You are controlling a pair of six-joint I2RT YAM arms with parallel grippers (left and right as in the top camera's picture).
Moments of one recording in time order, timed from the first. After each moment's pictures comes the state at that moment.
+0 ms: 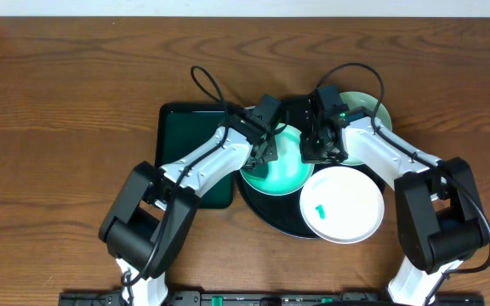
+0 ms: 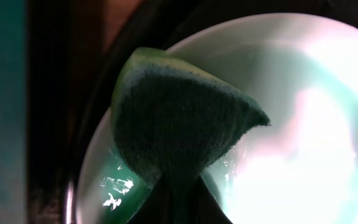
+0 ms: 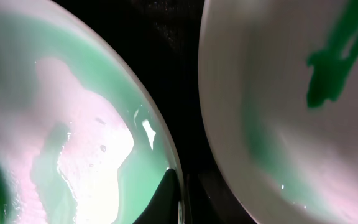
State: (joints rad) left arm -0.61 1.93 1.26 -0.61 -0.04 -0.74; right arm 0.37 1.91 1.19 -0.65 -0.10 0.33
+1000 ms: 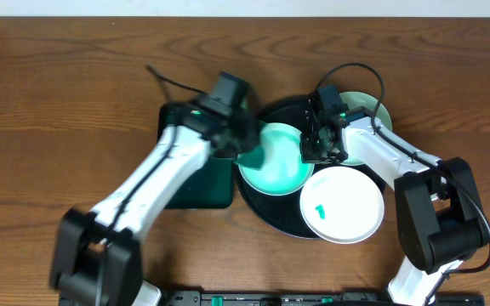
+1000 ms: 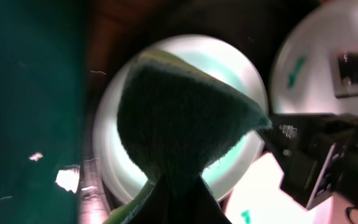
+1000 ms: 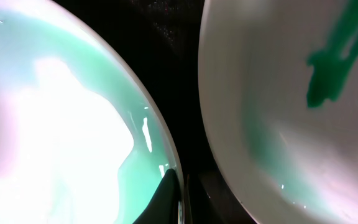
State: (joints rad) left arm -0.44 1.65 1.26 -0.75 0.22 -0.65; right arm 0.37 1.91 1.19 -0.65 -0.10 0.33
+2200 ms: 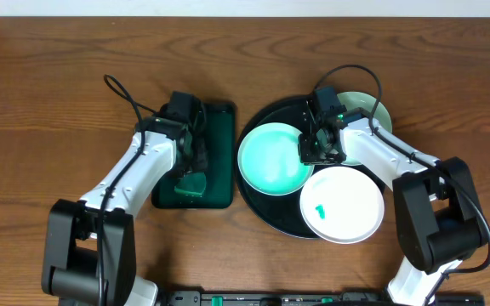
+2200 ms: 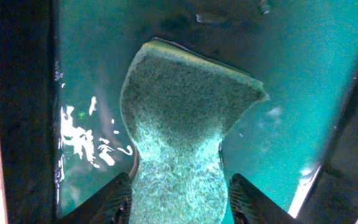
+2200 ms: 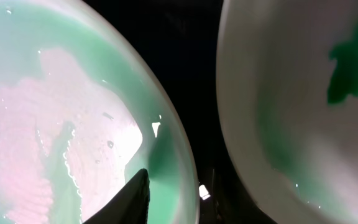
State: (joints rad) left arm -0.24 1.67 1.06 -0.81 -0.01 -0.41; right arm 0.38 1.91 1.19 -0.65 -0.10 0.33
